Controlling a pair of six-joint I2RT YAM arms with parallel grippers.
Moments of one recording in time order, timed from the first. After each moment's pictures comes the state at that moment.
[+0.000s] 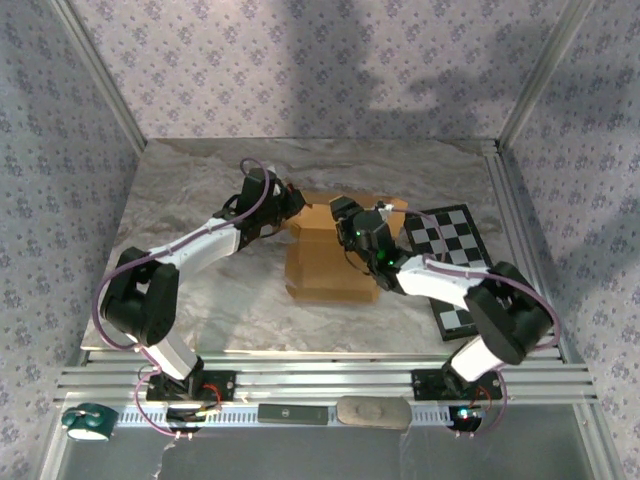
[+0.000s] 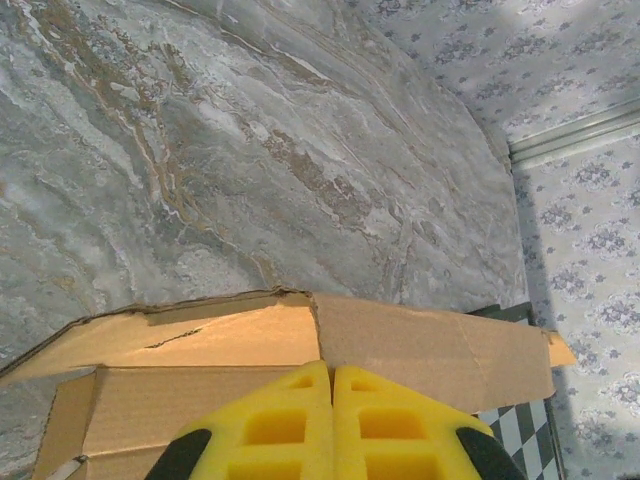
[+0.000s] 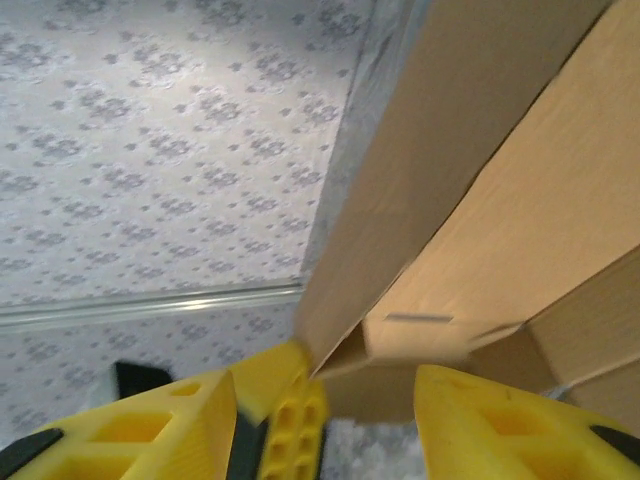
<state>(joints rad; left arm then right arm) -0.52 1.64 1.09 0.02 0.15 -0.90 0.73 1.51 0.77 0.50 0.26 1.57</state>
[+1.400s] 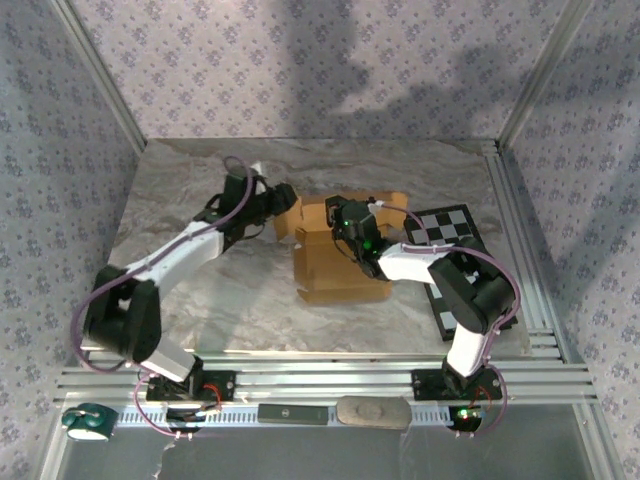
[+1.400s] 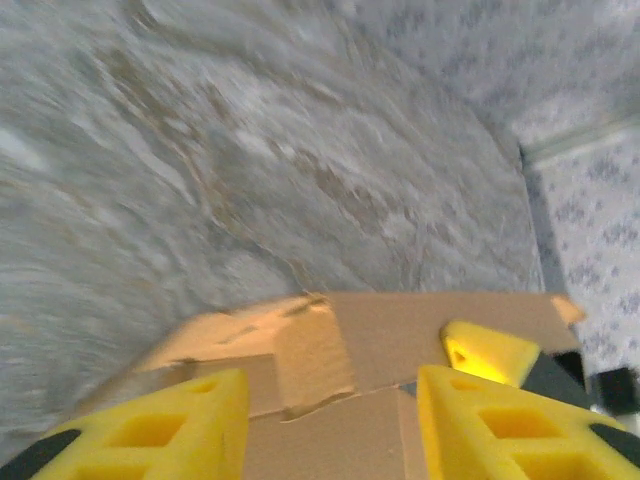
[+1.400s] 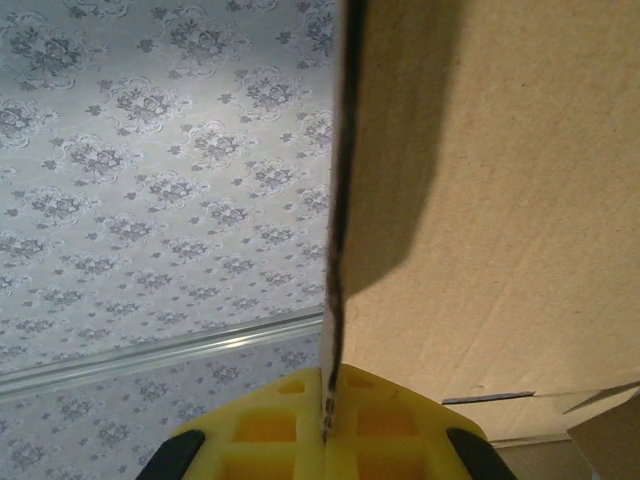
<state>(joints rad) -0.43 1.48 1.05 -0.10 0.16 -0.80 0.69 1.77 0.89 0.66 0.25 1.69</state>
